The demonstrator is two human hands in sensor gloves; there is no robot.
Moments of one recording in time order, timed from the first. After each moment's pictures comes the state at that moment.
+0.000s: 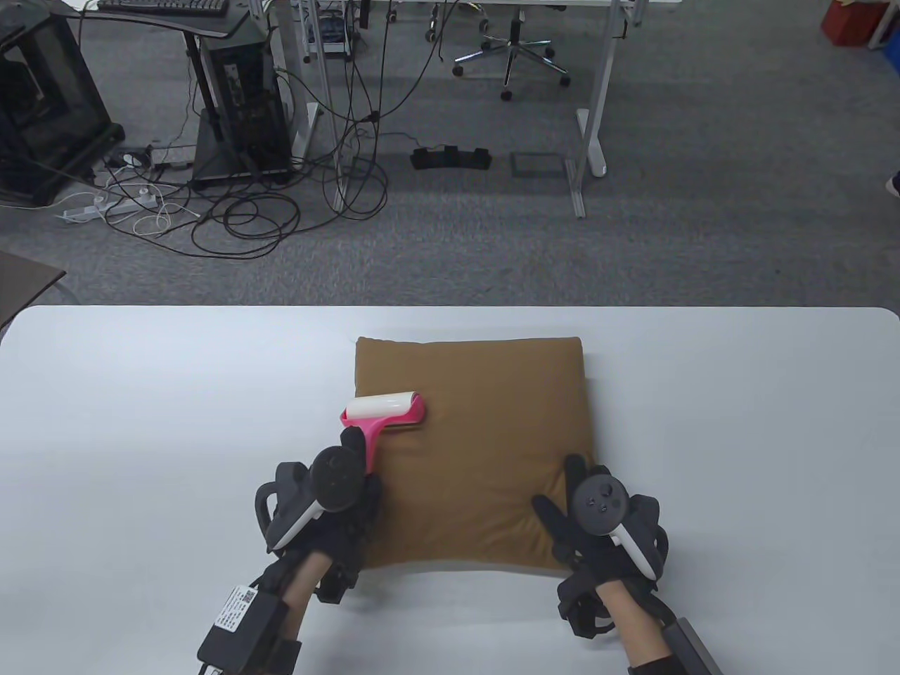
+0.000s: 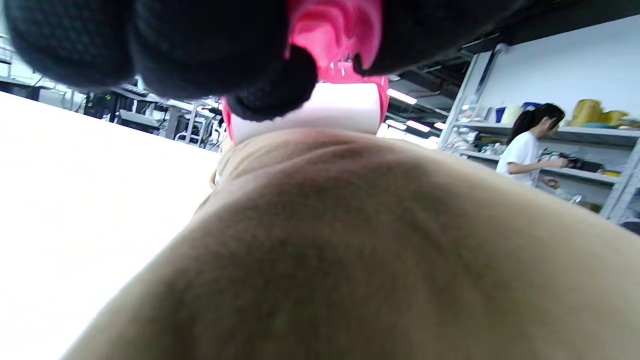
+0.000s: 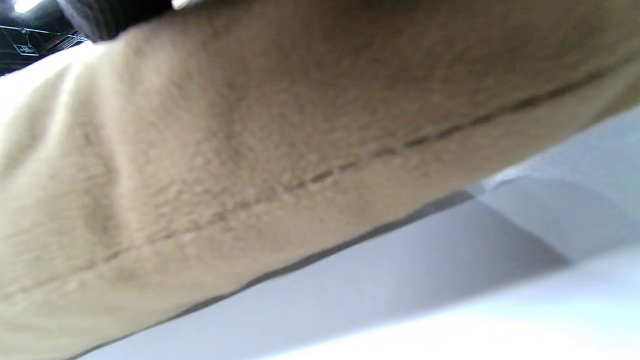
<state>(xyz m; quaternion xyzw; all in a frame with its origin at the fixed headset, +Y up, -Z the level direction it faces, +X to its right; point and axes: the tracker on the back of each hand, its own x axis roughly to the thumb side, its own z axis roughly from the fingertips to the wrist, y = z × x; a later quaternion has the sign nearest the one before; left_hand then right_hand) -0.180 -0.687 -0.343 0.03 -0.06 0.16 0.99 0.181 -0.740 -0.340 -0.04 0.05 0.97 0.22</state>
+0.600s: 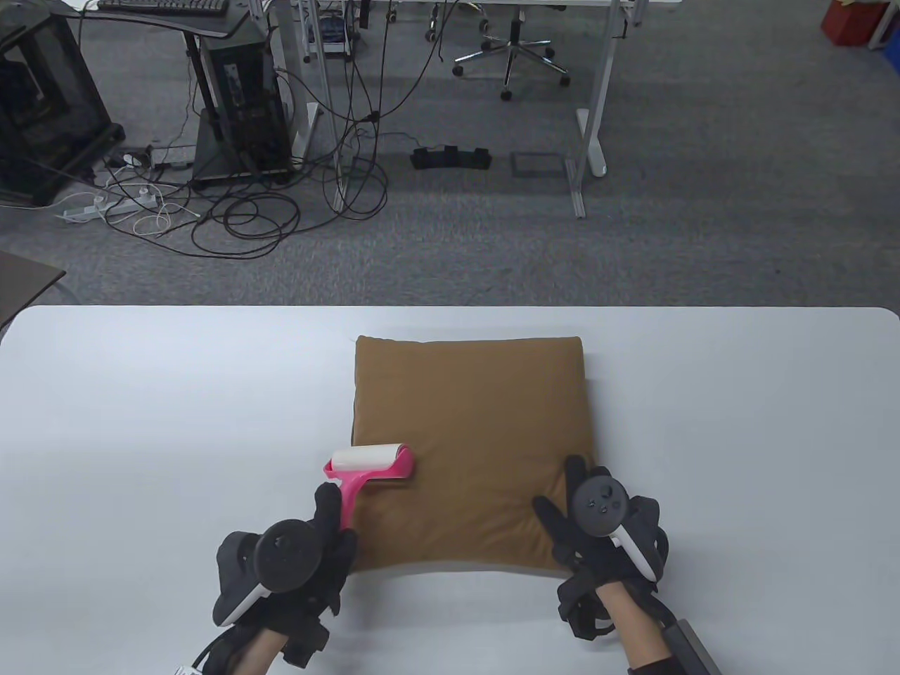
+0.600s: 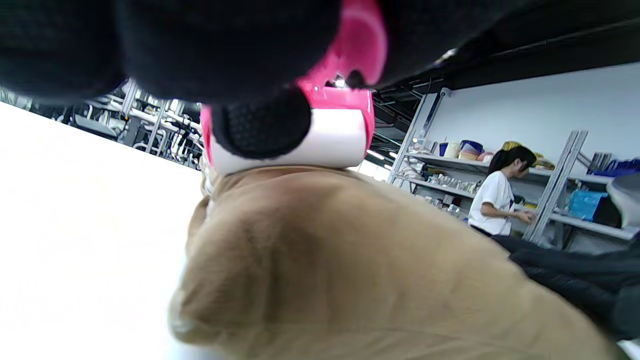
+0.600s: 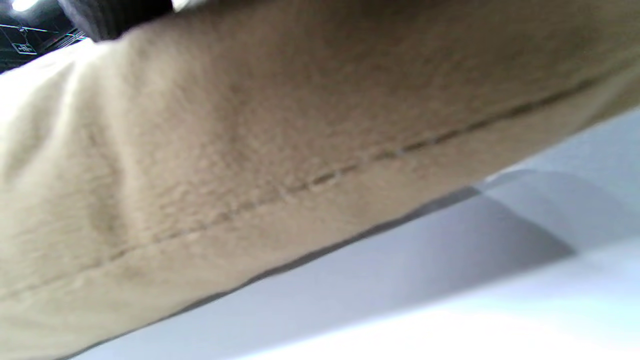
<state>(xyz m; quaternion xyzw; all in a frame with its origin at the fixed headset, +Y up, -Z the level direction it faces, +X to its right) -0.204 -0.682 -0.277 0.06 -0.11 0.22 0.97 0.181 -0.742 -0.339 -0.04 0.06 0.97 0.22</state>
